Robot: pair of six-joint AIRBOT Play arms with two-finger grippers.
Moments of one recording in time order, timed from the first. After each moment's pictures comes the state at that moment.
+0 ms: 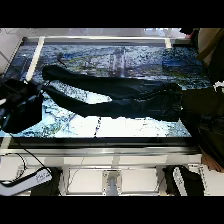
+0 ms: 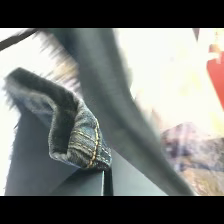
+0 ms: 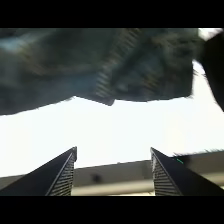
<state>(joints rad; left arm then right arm) 0.43 -1.22 0.84 0.16 -0.57 -0.83 -0.40 -0.57 0.75 -1.28 1.25 1.40</state>
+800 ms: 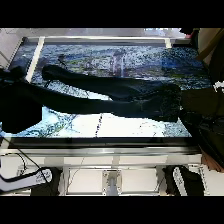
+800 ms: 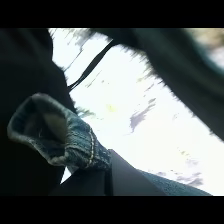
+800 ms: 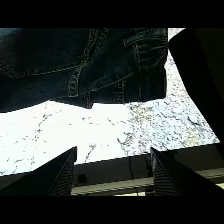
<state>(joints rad) 0.31 -1.34 1.48 1.45 -1.10 -1.64 -0.40 -0.57 0.75 -1.32 1.23 1.40</state>
